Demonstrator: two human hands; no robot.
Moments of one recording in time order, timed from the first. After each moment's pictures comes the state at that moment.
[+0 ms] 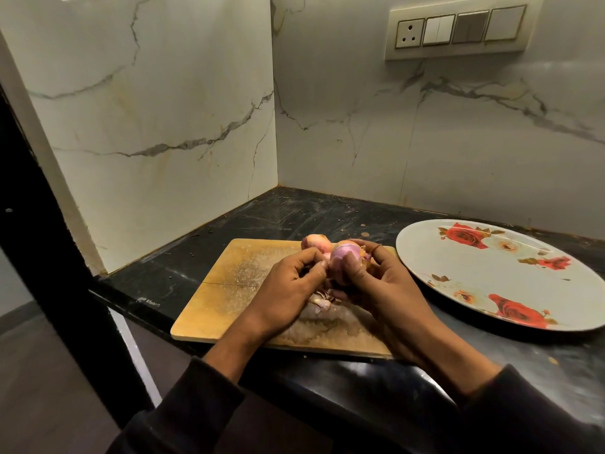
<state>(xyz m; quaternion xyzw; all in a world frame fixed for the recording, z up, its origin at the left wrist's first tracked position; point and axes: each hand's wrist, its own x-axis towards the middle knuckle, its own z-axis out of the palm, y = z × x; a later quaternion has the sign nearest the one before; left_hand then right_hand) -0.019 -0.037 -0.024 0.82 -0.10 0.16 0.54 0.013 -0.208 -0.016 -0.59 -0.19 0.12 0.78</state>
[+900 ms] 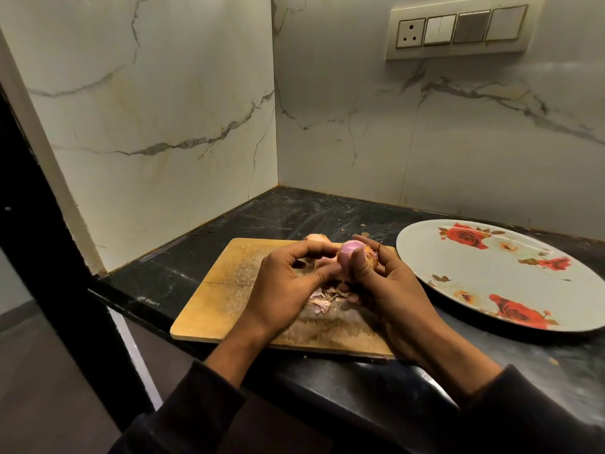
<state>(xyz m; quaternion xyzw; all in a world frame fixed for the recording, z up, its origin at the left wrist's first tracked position) -0.022 -0.041 -0.020 0.80 -0.12 0.29 0.51 0.014 -0.210 -0.017 -0.61 -0.18 0.10 0.76</state>
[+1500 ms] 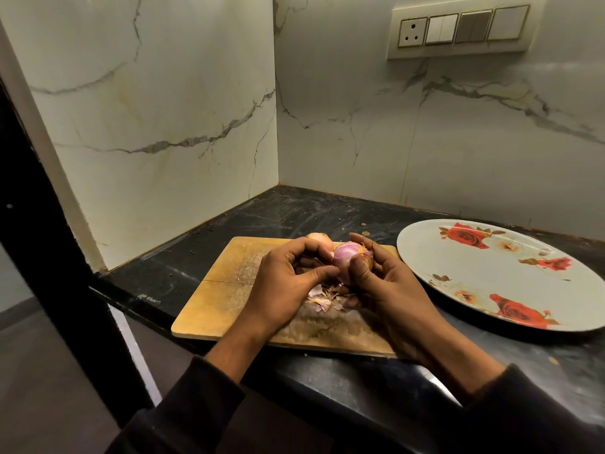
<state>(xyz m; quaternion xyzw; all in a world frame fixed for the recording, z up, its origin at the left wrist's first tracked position) -0.018 -0.039 -0.024 0.78 -0.09 0.26 0.57 0.018 -0.213 -0.022 -0.63 -0.21 0.12 0.74</state>
